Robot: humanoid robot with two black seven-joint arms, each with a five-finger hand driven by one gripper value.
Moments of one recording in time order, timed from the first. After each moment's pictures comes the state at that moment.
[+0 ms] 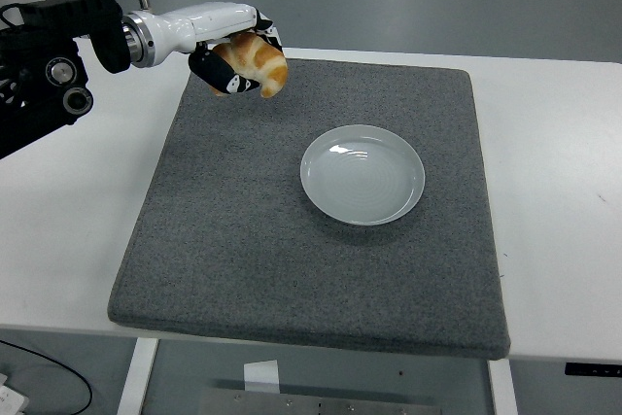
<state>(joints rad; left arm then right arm) -1.10 0.70 -0.47 -1.40 1.38 -0.19 0.07 0.00 0.00 -0.05 0.12 0.07 -0.06 0.18</state>
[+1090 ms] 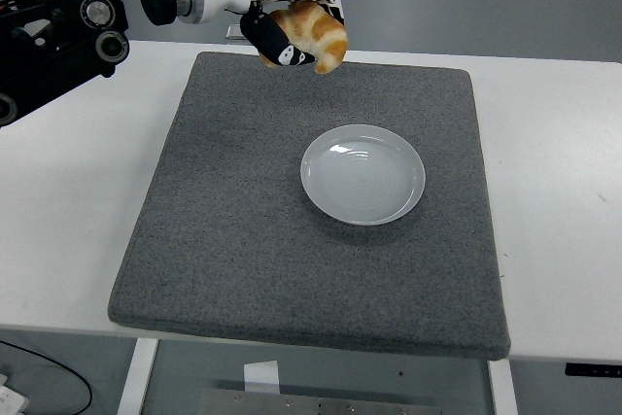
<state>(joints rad) -1.26 0.55 -0.46 -1.33 1.34 -0.31 0.07 0.00 0.00 -0.05 0.12 0.07 -0.06 0.18</state>
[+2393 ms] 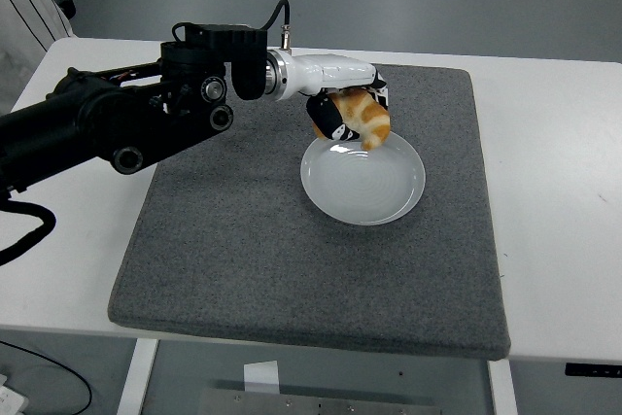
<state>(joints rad) -1.18 0.27 -0.36 -1.10 1.47 -0.29 0.04 0.00 0.00 -0.05 0.12 0.07 -0.06 0.18</state>
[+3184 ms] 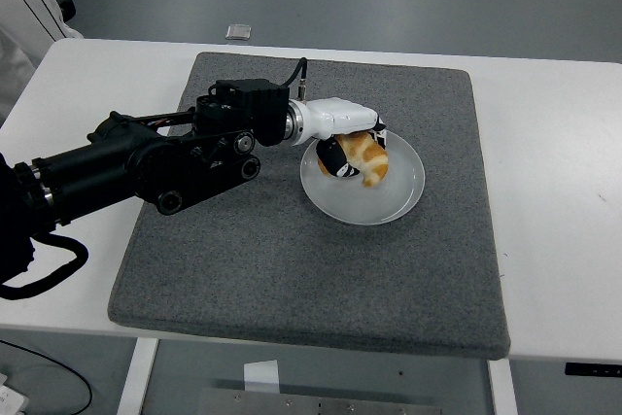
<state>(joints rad) -1.10 0.16 -0.29 -0.98 1.56 -0.20 0.03 0.00 0.00 -0.05 0.12 0.07 -0.06 0.18</state>
